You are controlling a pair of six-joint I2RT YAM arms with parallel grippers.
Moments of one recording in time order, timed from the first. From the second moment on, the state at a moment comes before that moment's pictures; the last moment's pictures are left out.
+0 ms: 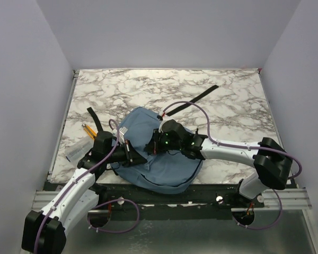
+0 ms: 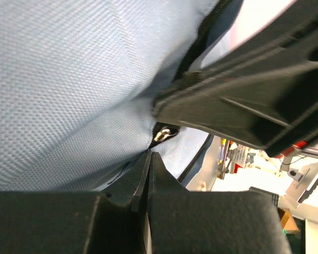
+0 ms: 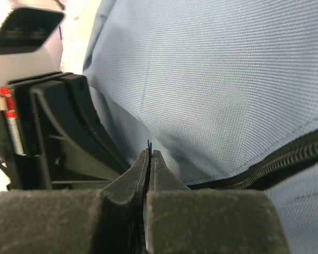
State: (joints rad) left arm -0.35 0.73 0.34 -0.23 0.76 -0.85; right arm 1.02 1.57 0.96 0.06 -0.09 0.82
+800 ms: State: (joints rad) left arm -0.36 0.75 0.34 -0.26 0.71 -0.82; right arm 0.74 1.52 1.07 0.07 0.04 0.75
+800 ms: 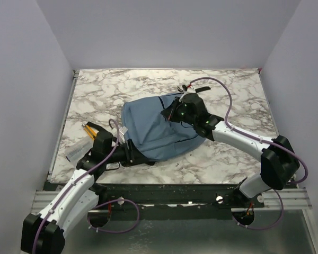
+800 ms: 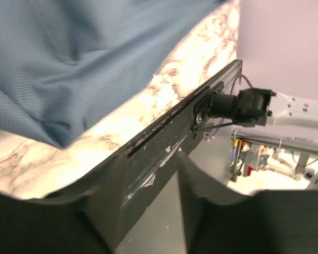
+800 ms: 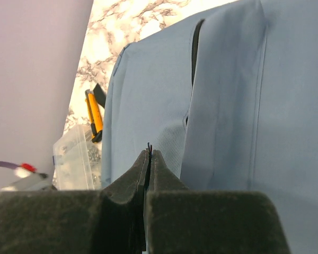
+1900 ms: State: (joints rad) left arm -0.76 1.23 0.48 0.76 0.01 -0.74; right arm 0.74 1.57 1.13 0.00 -0.02 1.04
